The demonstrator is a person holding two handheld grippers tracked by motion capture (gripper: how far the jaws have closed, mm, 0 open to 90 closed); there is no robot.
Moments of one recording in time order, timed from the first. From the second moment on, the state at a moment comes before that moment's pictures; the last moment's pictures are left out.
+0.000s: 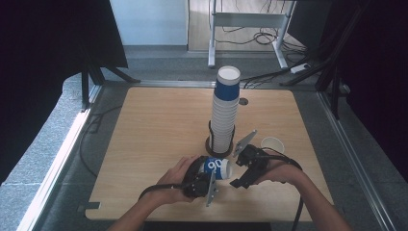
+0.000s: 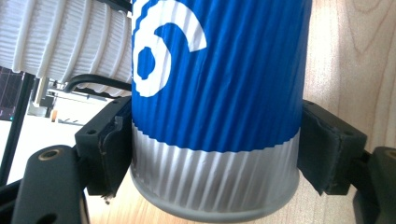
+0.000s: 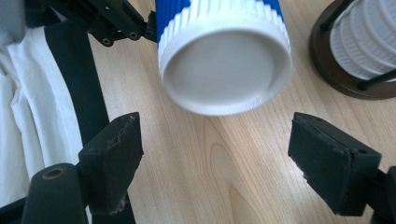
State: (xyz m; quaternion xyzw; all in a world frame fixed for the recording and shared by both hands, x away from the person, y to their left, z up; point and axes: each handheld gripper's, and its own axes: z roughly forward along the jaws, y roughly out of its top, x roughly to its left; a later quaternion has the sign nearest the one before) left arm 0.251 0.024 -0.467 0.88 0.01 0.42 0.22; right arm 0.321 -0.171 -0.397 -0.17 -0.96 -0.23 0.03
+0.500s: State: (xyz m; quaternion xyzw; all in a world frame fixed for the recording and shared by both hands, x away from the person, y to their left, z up) left arm 0.249 0.022 -0.469 0.88 0.00 0.42 0.21; right arm 0.334 -0.141 -0.392 -0.14 -0.97 -0.17 0.06
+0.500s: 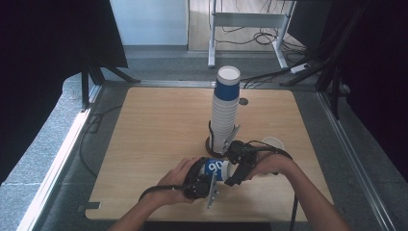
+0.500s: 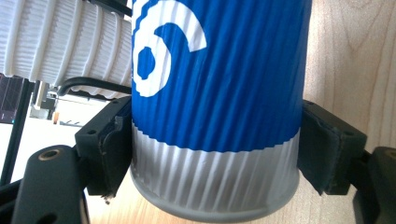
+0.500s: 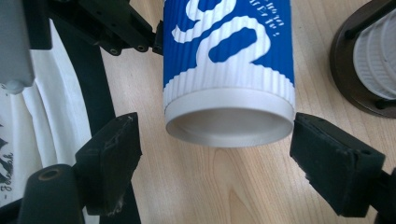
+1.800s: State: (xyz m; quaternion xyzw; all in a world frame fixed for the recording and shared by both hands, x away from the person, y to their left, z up) left arm 0.249 0.010 -0.474 0.89 0.00 0.41 0.19; right arm 0.348 -0.118 -0.421 -0.12 -0.98 -0.15 0.07
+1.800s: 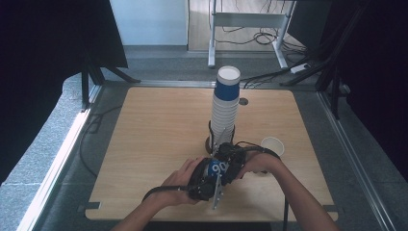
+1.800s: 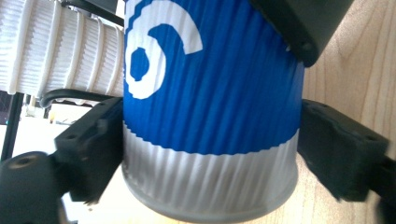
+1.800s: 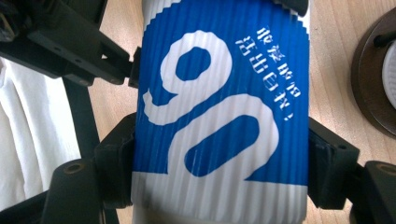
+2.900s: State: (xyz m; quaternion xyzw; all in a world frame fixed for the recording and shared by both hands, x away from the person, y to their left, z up) left arm 0.260 0.083 -0.458 0.84 0.24 0.25 0.41; right arm 0.321 -0.164 -0.410 -0.19 -0.90 -0.40 -0.03
